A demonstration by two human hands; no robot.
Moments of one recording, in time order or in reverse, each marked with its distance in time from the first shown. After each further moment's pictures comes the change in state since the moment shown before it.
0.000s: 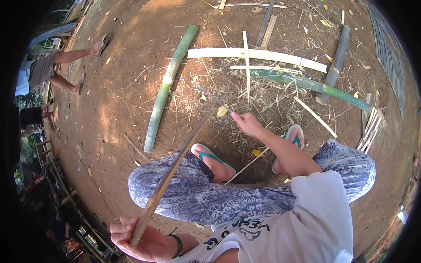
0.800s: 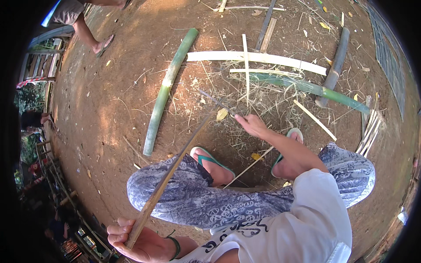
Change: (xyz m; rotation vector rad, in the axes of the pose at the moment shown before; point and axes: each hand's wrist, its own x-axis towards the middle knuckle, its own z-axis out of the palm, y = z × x) left_hand 0.001 0.001 -0.003 -0.007 0.017 -0.063; right_hand 0.006 0.006 -0.023 -0.194 -0.044 -0.111
